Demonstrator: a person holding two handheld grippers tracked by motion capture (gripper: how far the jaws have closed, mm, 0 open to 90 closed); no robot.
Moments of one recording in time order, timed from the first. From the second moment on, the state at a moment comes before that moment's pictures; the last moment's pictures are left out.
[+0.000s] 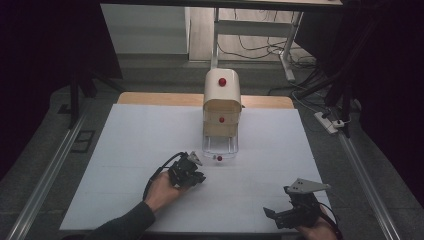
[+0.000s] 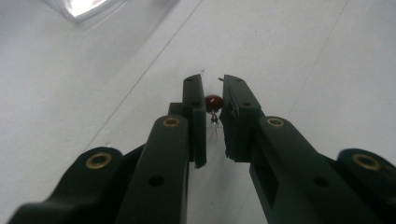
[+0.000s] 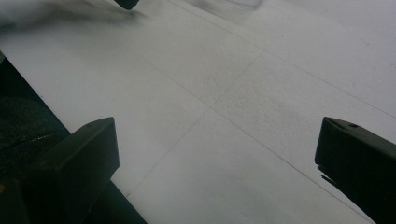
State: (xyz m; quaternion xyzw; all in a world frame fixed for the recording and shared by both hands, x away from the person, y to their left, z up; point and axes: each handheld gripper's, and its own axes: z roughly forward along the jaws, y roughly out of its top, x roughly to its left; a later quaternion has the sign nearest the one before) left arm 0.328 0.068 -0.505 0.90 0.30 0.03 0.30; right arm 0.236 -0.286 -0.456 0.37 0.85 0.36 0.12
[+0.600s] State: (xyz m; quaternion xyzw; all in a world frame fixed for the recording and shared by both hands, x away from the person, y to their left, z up) left arm 0.341 0.080 -0.472 0.88 0.32 0.05 0.35; right arm 0.236 -0.286 -0.456 0.37 0.85 0.36 0.12
